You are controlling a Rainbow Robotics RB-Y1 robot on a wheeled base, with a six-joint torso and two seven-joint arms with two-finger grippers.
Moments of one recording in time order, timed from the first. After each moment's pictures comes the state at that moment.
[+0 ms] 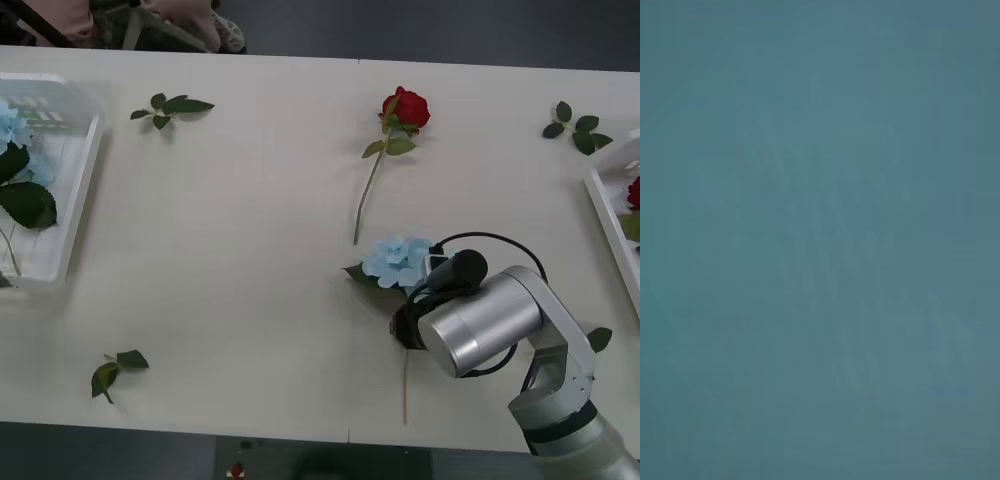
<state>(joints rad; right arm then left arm) -0.11 -0.25 0.40 -1.85 -0.08 1.46 1.03 -0.05 0.89 0.61 -1.77 0.90 1.74 -1.55</state>
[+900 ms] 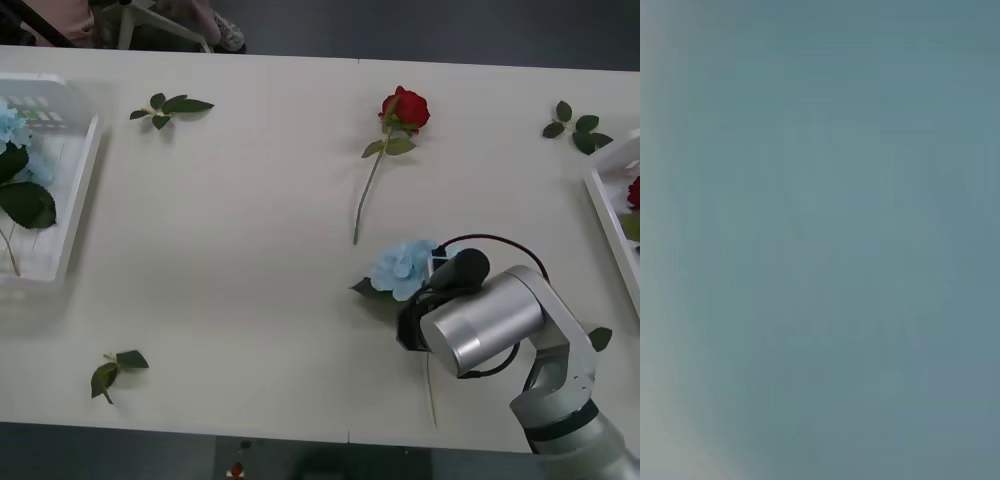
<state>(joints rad) -0.11 -0.25 0.38 -1.87 -0.10 1.49 1.03 -0.33 1.04 0.32 -1.17 0.79 1.26 -1.61</state>
